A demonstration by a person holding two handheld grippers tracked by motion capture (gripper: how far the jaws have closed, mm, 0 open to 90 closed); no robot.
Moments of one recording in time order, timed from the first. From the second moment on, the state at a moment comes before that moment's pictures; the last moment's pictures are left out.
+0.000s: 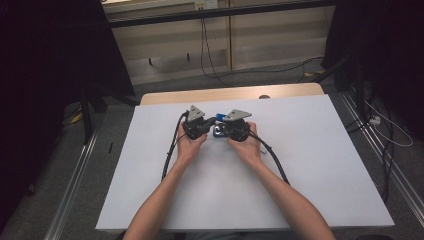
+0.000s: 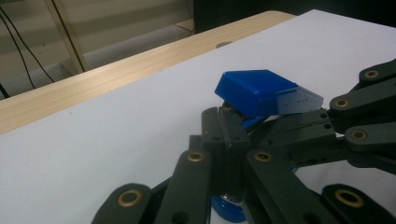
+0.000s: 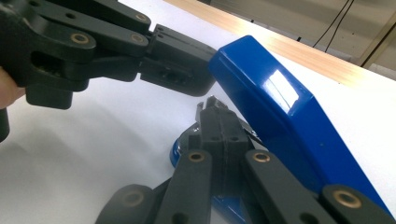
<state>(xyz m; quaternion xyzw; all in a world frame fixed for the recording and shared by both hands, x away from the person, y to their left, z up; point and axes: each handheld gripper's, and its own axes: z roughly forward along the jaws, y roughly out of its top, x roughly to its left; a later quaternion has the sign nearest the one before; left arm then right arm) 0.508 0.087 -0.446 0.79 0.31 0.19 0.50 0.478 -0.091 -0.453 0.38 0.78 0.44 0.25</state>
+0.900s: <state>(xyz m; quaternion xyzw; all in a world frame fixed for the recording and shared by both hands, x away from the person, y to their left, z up) 0.509 0.083 -0.452 0.80 0.30 0.20 0.49 0.480 -0.095 -0.454 0.39 0.76 0.45 0.25</state>
